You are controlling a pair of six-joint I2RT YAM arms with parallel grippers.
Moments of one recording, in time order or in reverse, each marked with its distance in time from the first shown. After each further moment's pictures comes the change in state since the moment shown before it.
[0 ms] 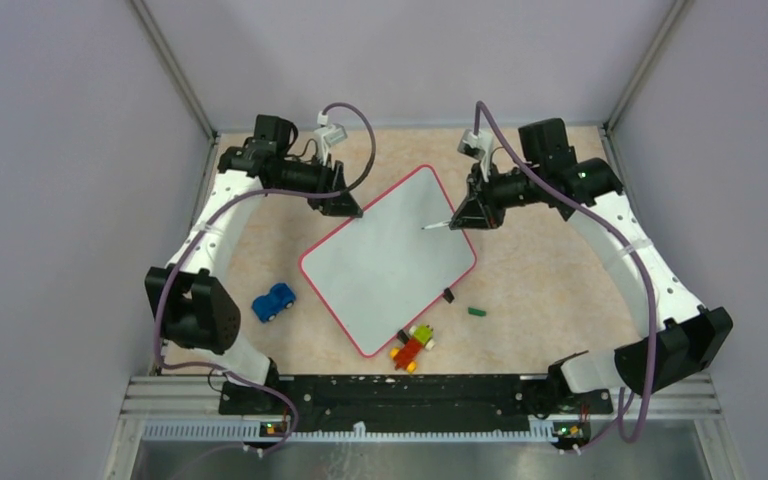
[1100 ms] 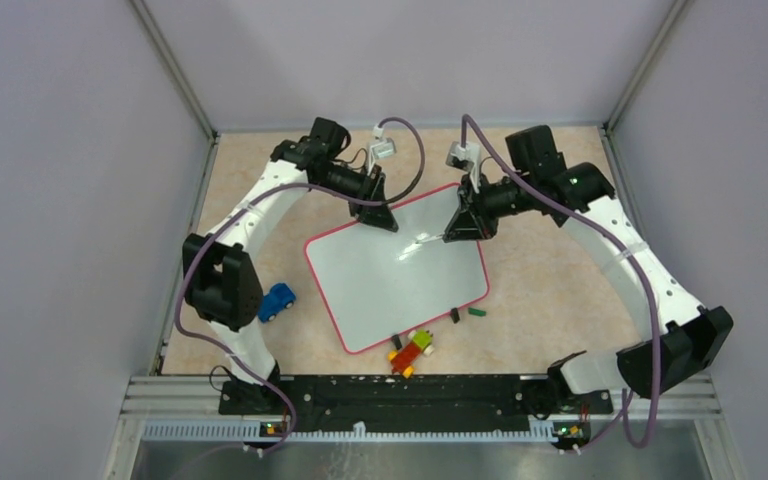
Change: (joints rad) left arm -0.193 0.198 0.097 -0.019 0.117 0.085; right arm 0.071 -0.004 -0.005 -0.040 0.007 -0.014
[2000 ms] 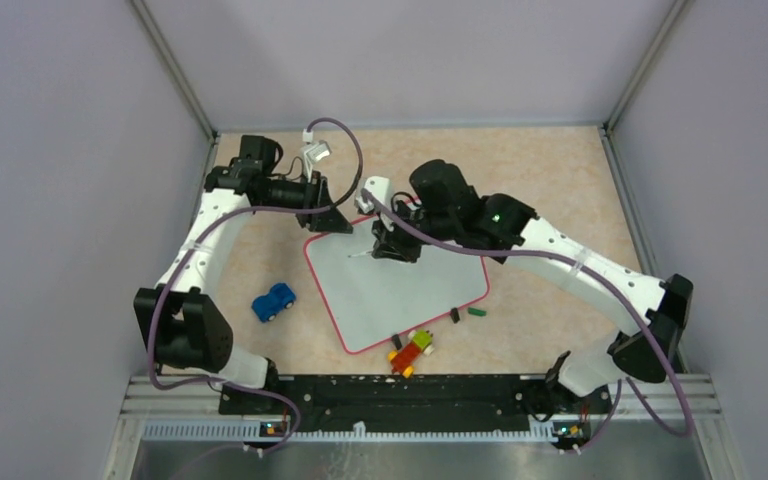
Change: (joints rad) left arm 0.256 -0.302 -0.262 0.002 0.026 -0.061; right arm 0.472 0.086 0.016 0.329 0.447 0.081
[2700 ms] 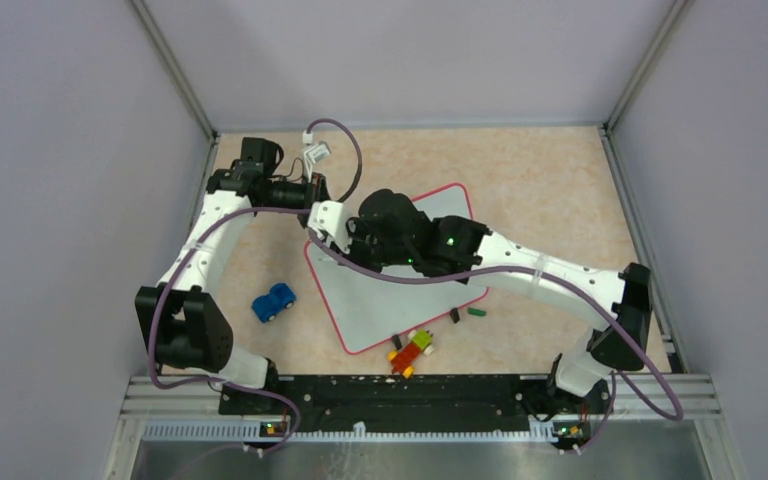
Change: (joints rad) left arm 0.000 0.007 -0.030 0.049 0.027 -0.052; right arm 0.235 0.142 0.073 0.113 0.333 -0.014
